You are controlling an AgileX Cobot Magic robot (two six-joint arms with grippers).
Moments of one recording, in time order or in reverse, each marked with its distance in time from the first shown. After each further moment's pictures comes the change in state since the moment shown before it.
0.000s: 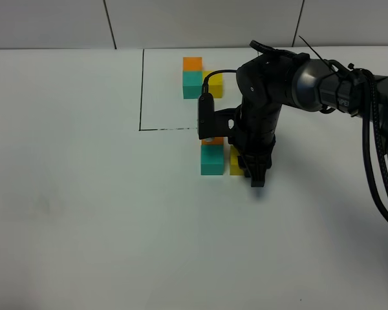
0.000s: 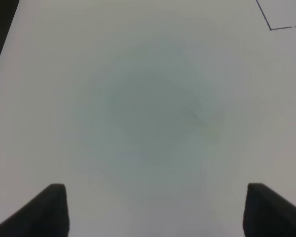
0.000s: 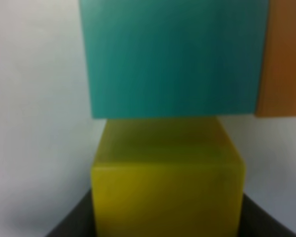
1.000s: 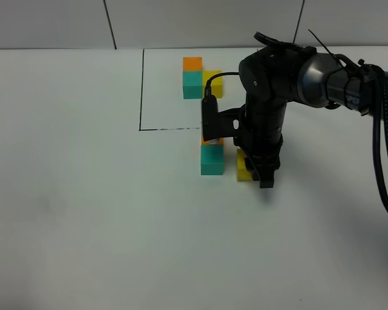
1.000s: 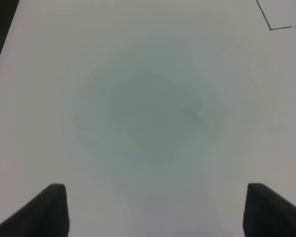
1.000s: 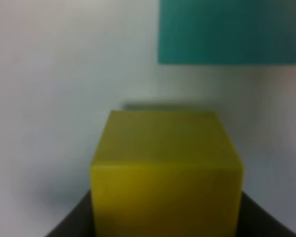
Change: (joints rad) left arm 0.000 0.000 0.000 0.000 0.001 0.000; right arm 0.000 -0.035 0.005 -0.001 0.090 -0.028
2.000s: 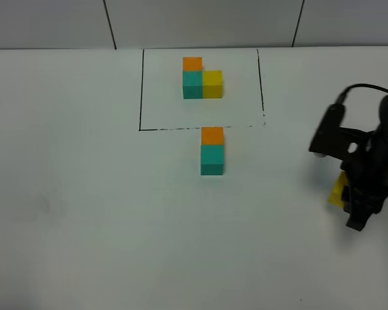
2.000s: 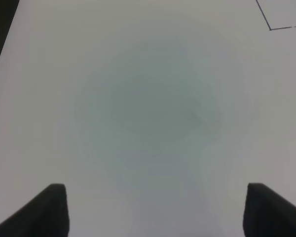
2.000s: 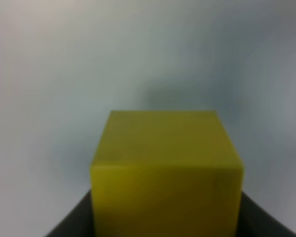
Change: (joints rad) left arm 0.000 0.000 0.000 0.000 0.000 -0.001; right arm -0.229 -0.511 0.647 -0.037 -0.199 0.230
